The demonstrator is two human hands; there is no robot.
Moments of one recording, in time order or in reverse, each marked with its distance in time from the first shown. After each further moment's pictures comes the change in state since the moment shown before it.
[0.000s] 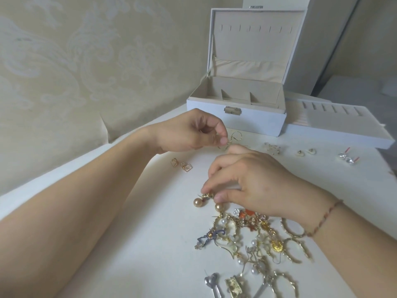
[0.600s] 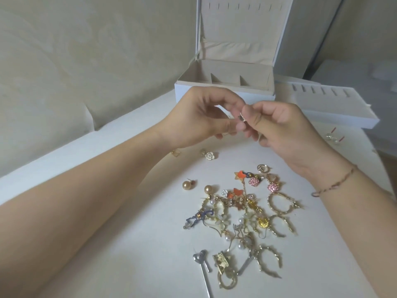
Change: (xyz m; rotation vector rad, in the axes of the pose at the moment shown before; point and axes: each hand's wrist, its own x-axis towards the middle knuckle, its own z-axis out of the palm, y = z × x) left_hand 0.008 0.020 0.043 -0.106 0.260 0.228; right_hand -0.014 0.028 -0.024 0.809 0.473 0.415
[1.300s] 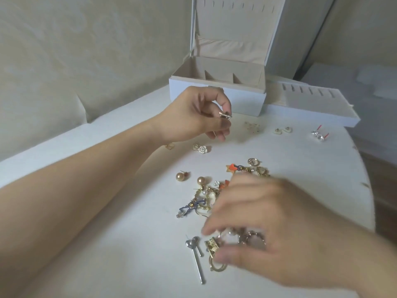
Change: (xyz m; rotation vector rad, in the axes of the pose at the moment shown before) left_hand -0.003 -0.003 0.002 -0.076 -0.062 -0.125; right_hand -0.105 -0.030 0.017 -0.696 -0.529 -0.486
